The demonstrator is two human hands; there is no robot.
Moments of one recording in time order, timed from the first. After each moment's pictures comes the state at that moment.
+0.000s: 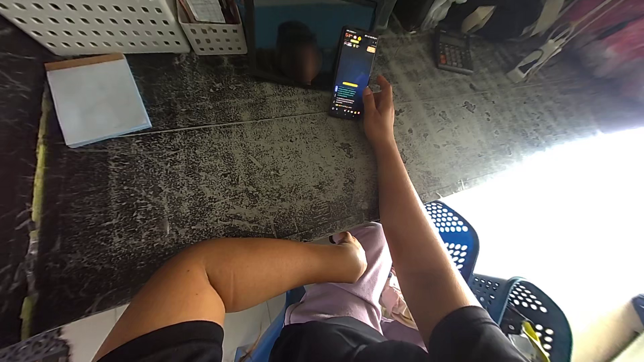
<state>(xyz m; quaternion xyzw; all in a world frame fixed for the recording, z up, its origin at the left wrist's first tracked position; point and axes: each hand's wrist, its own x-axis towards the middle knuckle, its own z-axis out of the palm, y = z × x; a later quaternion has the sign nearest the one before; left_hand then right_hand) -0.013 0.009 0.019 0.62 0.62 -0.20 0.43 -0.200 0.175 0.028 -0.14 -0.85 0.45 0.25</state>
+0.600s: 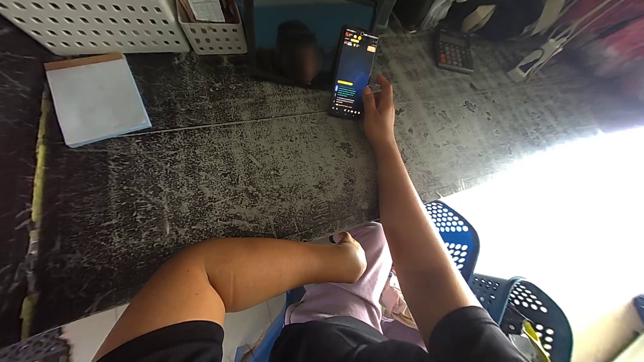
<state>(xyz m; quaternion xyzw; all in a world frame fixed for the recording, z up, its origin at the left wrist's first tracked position) -0.013 0.007 0.019 0.63 0.61 -0.20 0.43 -0.200 0.175 0.027 -0.13 -0.85 0.44 0.25</state>
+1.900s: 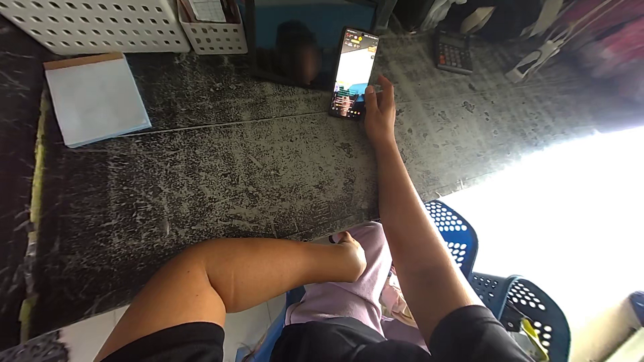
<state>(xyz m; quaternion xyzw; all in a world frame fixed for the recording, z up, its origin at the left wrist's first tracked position) -0.013 0.009 0.018 0.62 0.62 -0.19 0.44 -0.203 0.180 0.025 -0.14 -0.84 0.46 0.26</state>
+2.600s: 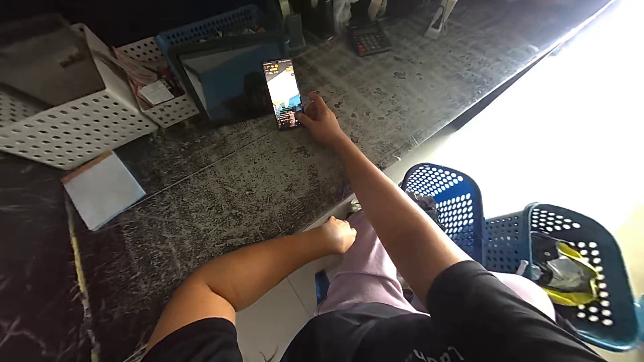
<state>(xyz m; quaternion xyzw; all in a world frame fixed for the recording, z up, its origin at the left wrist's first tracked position) -0.021 0.009 0.022 0.62 0.64 -0.22 0.40 -0.176 0.179 0.034 -0.13 -0.85 0.49 0.17</state>
